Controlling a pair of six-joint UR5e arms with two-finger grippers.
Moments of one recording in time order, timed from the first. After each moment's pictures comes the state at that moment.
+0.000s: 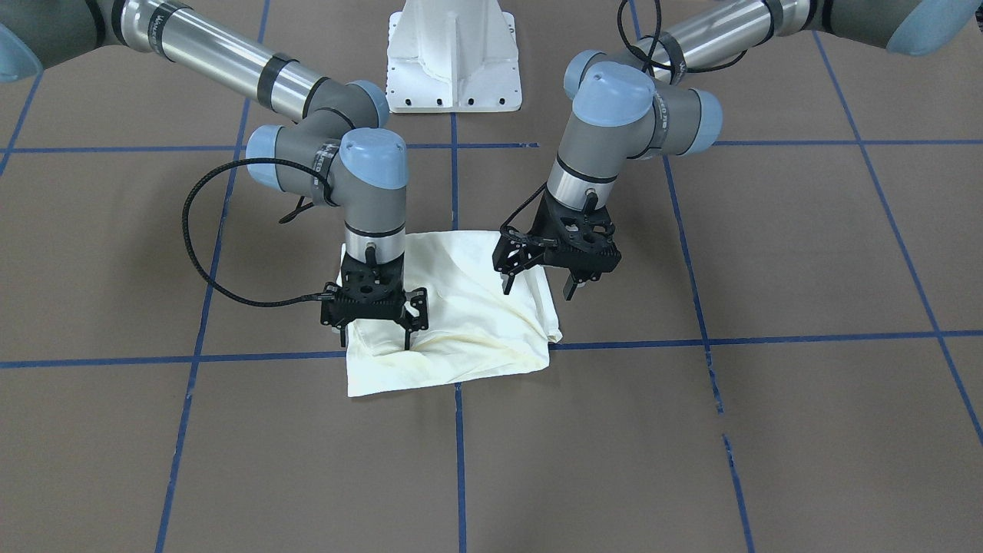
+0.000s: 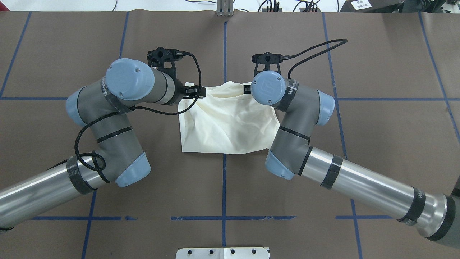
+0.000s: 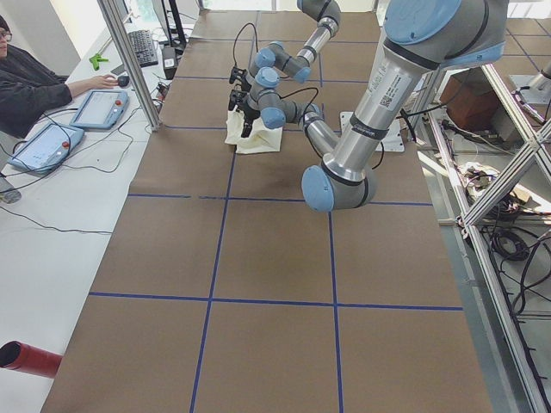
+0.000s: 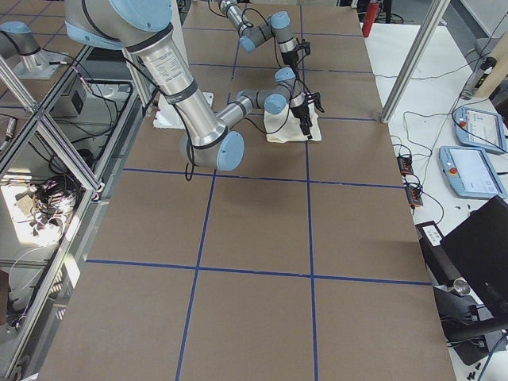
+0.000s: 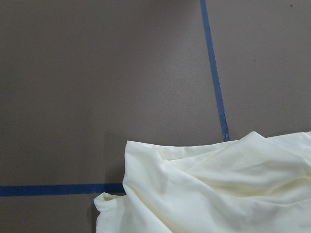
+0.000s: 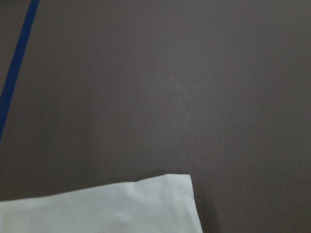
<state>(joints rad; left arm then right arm) -0.62 -2.20 -1.57 -2.00 -1.72 -1.21 0.60 -0.83 1.31 -1.30 1.45 1.19</state>
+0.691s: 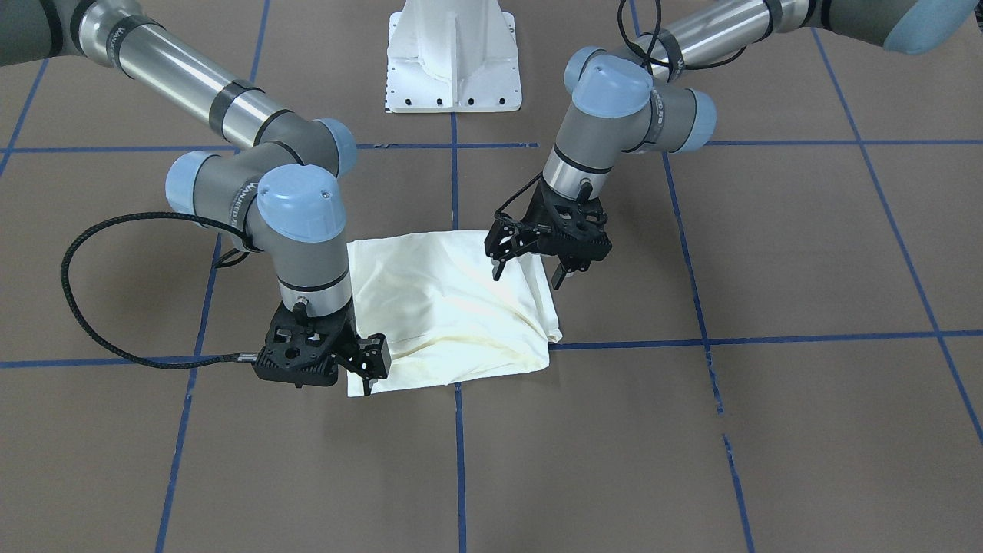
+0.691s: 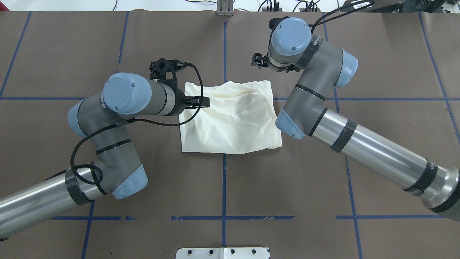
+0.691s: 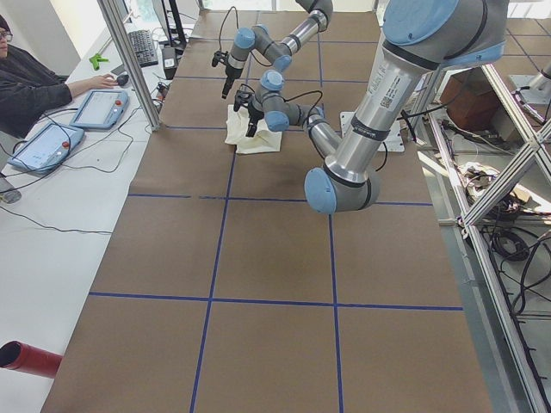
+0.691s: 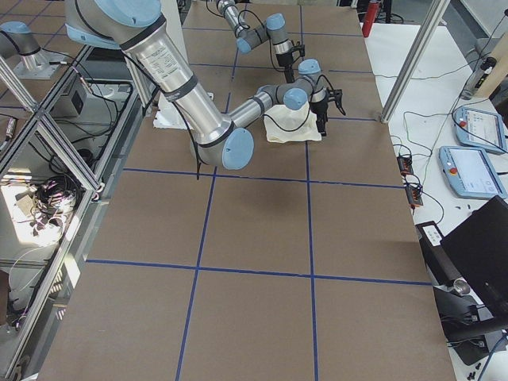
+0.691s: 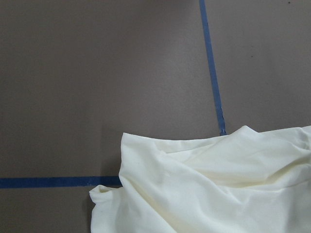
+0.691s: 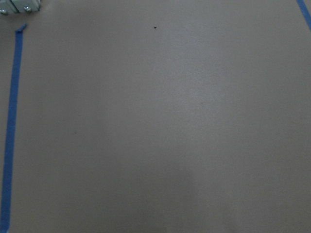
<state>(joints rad) -0.57 -2.15 -1.59 -2.14 -1.72 -1.24 0.75 -0.79 1.32 -1.30 1.72 1.20</state>
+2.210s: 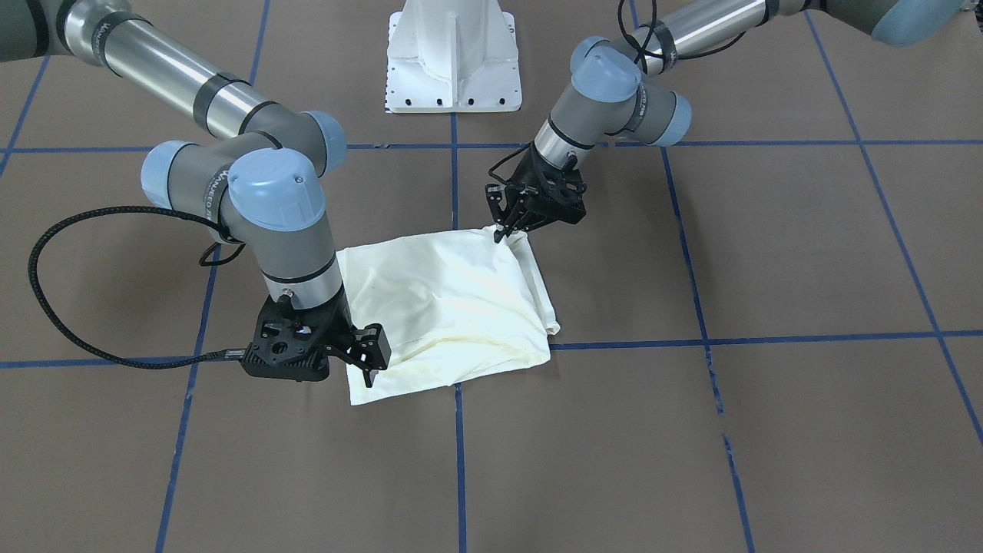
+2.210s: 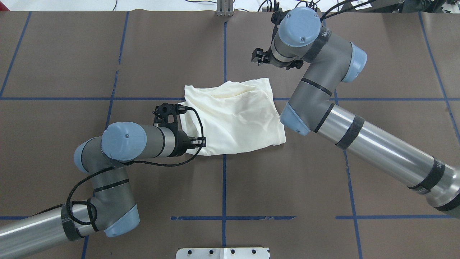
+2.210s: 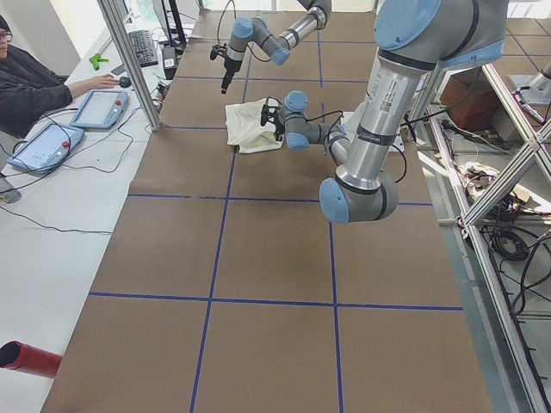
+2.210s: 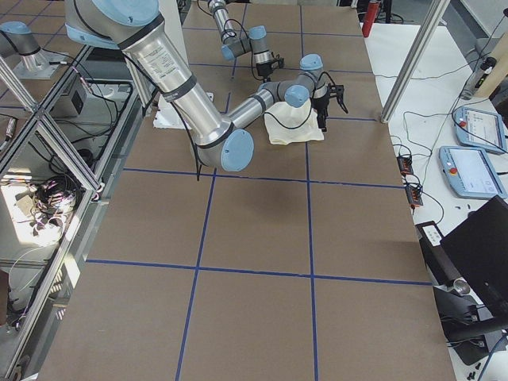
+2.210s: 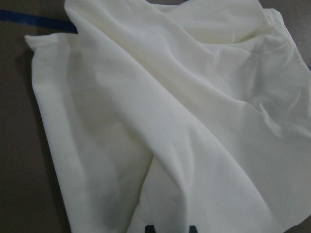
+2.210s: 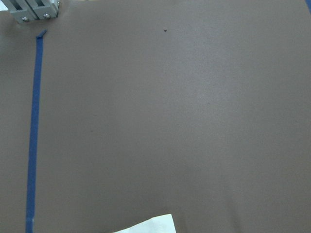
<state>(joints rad) -0.44 -2.06 -1.59 -2.32 -1.71 -1.33 0.76 -0.81 1.35 -1.30 1.76 1.19</state>
